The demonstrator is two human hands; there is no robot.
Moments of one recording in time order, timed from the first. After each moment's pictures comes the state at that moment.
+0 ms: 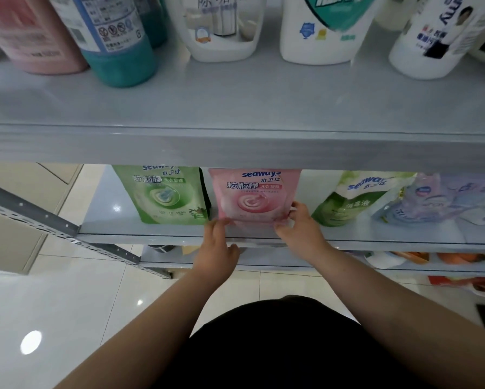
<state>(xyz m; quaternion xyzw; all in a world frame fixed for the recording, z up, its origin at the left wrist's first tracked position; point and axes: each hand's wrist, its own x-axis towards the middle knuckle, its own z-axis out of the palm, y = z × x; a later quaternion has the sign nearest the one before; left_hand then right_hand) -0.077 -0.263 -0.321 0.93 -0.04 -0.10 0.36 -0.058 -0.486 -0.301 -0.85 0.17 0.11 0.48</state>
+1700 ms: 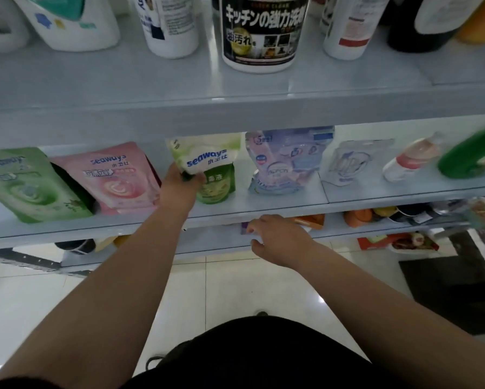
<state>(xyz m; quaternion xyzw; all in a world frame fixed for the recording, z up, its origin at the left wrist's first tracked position) -0.055 -0.498 -0.247 0.82 0.08 -0.05 0.57 -0.197 -0.702 -0.237 -0.97 -0.07 0.16 0.15</state>
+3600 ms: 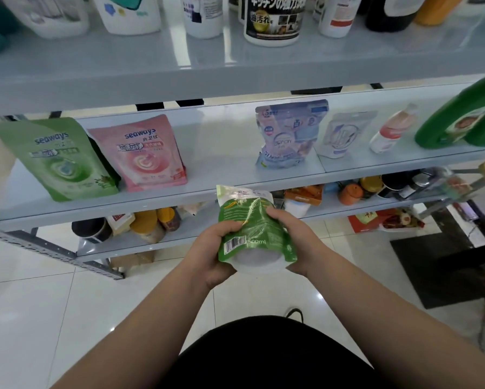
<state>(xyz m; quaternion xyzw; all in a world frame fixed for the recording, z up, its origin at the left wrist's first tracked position) -0.271 -0.448 -0.194 0.33 0.16 -0.46 0.81 -0.311 -0.618 -0.203 -0.39 0.30 0.18 0.85</state>
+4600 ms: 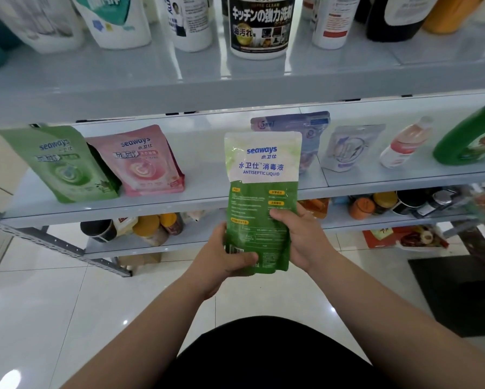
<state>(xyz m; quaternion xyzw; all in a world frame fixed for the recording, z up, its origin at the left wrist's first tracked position) -0.275 -0.489 -0.220 0.62 0.02 -0.33 0.71 -0.284 -0.676 -0.204 -0.47 0.20 0.04 0.86</state>
